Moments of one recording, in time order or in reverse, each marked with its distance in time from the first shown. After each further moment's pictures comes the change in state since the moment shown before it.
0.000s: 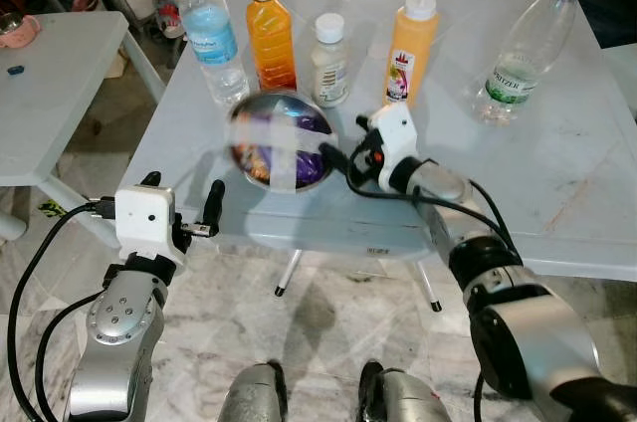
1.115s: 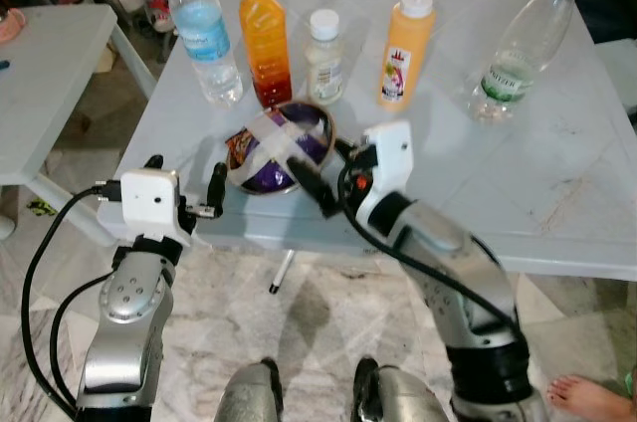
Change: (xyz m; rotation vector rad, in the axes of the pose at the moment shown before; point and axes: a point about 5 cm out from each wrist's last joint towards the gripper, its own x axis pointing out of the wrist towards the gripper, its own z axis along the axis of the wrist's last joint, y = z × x) left arm 0.019 -0.002 0.003 -0.005 -0.050 0.022; right arm -0.044 0.076 0.060 0.314 -0.111 -0.029
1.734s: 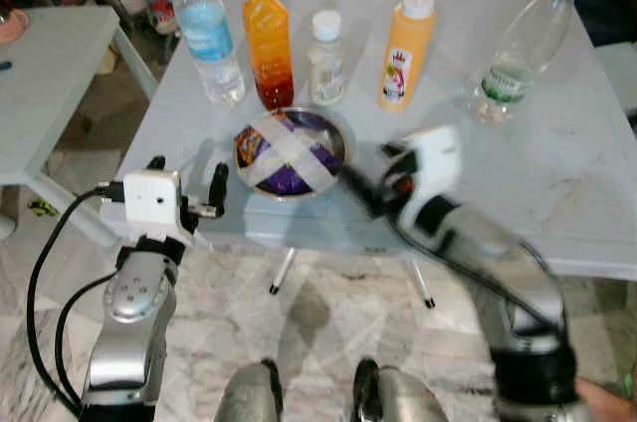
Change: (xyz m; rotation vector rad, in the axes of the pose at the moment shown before) left arm 0.002 -0.001 -0.003 -0.008 -0.002 0.004; right arm -0.029 -0.053 -0.006 -0.130 0.073 -0.168
